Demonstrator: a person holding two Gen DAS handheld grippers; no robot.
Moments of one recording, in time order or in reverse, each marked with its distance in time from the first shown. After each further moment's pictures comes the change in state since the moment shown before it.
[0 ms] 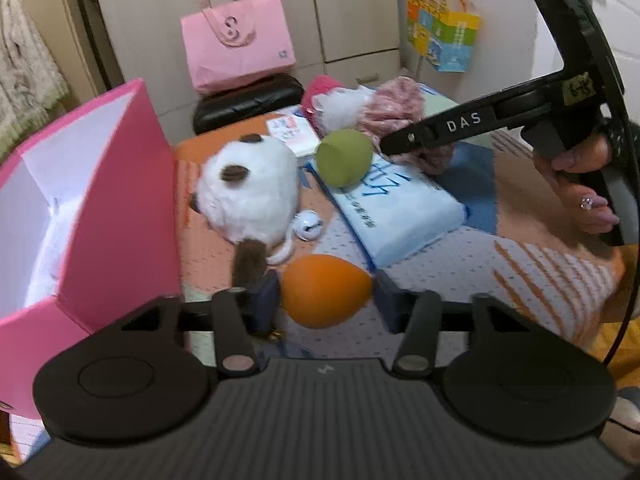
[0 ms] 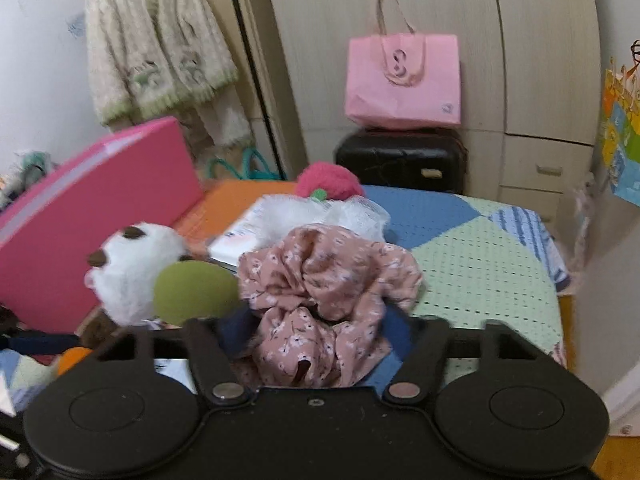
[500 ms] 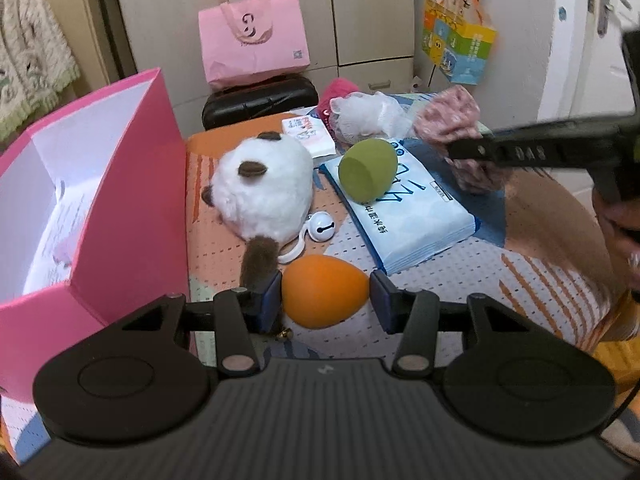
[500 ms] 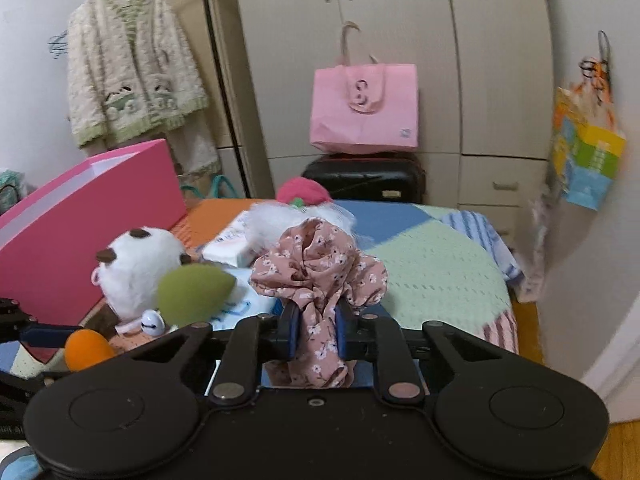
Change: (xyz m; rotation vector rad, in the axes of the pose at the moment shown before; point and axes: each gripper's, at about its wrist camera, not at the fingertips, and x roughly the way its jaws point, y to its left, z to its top) left arm -0.003 0.012 -0.002 -0.076 -0.011 0.000; right arm -0.039 0.015 -0.023 0.029 -0.059 -0.166
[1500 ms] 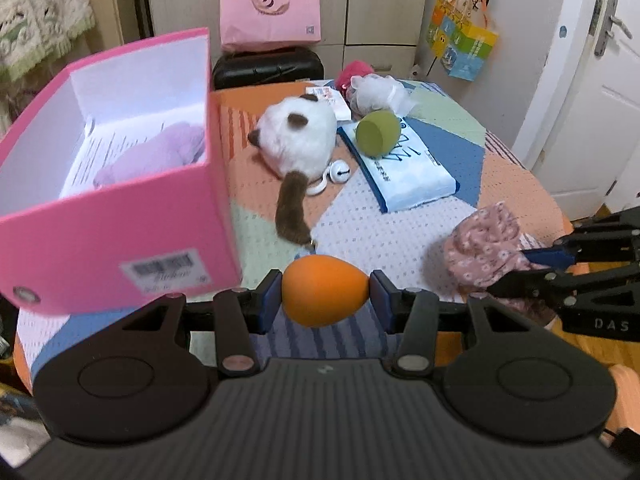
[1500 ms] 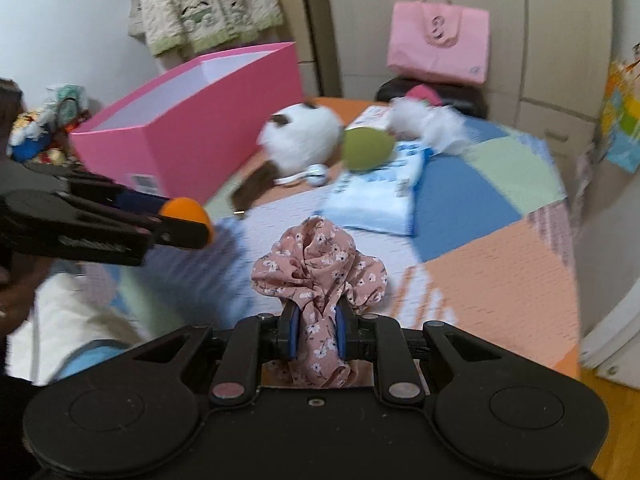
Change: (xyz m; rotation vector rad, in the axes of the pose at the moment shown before) left arm -0.060 0.032 -0.026 -0.112 0.087 -0.071; right arm -0.088 0.093 -0.043 -0.092 0.271 0.182
